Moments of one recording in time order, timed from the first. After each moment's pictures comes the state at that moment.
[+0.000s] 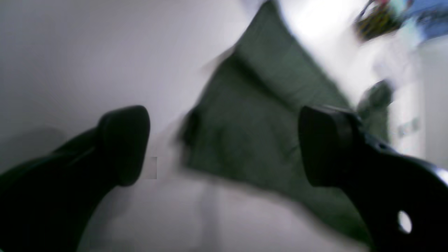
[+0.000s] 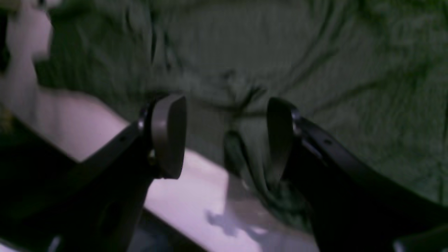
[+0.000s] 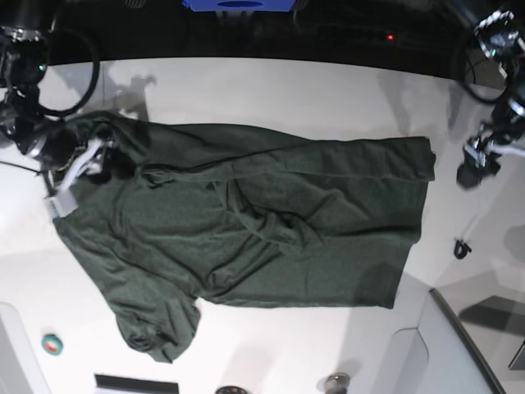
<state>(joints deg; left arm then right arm) 12.3 -14.6 -51.1 86.9 -50.2 -24.6 56.7 -9.8 13.5 15.4 88.8 42.1 35.8 -57.5</state>
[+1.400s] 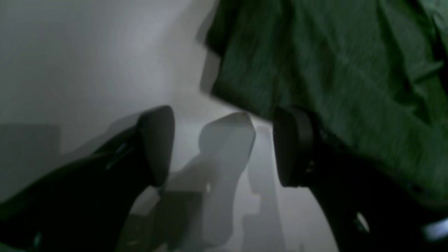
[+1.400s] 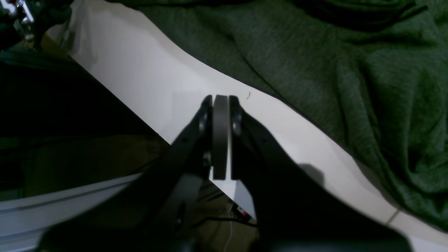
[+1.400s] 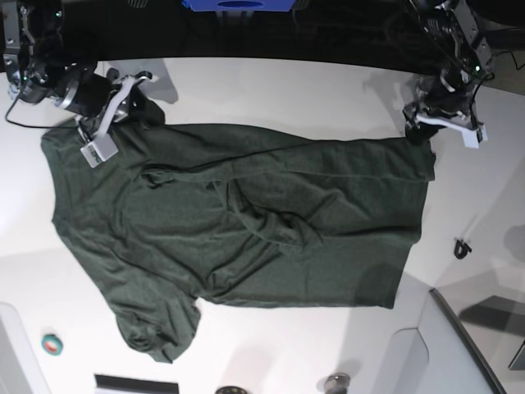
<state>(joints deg) 11.6 -4.1 -43.5 74.0 -22.8 -25.0 34.4 -21.3 16.4 4.2 91.4 42.2 37.2 -44.6</state>
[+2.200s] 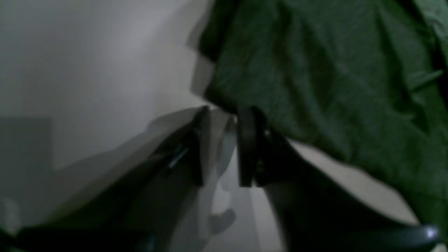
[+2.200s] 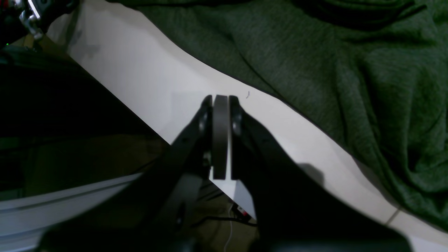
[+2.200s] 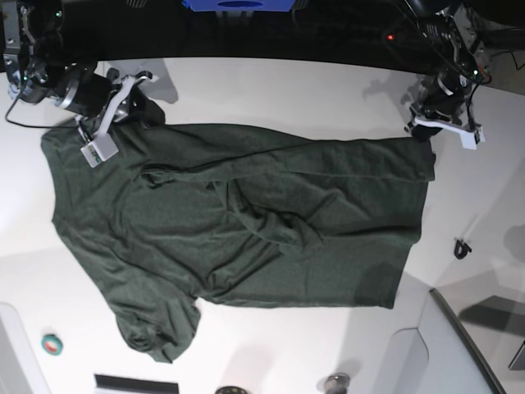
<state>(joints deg) 11.0 -4.3 -43.9 72.2 -22.7 -25.2 34.1 -21.3 16.4 4.2 91.4 42.2 37.2 -44.6</state>
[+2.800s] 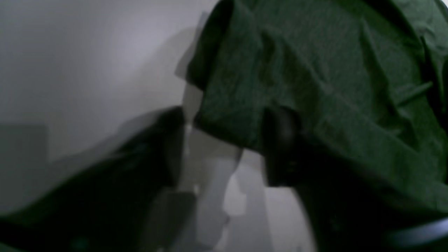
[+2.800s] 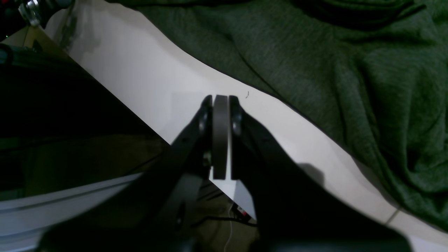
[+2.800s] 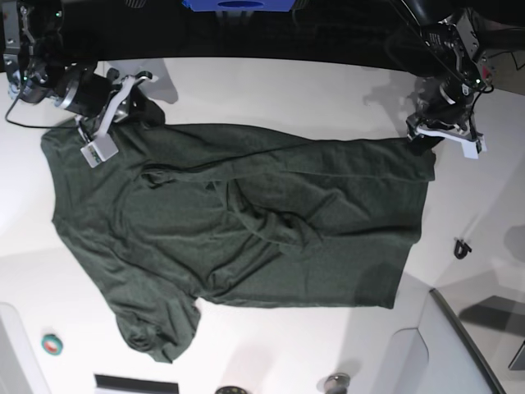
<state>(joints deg) 8.5 -5.2 -43.5 70.3 -22.5 -25.2 33.7 -21.3 16.4 4.2 91.4 42.2 37.2 -44.6</state>
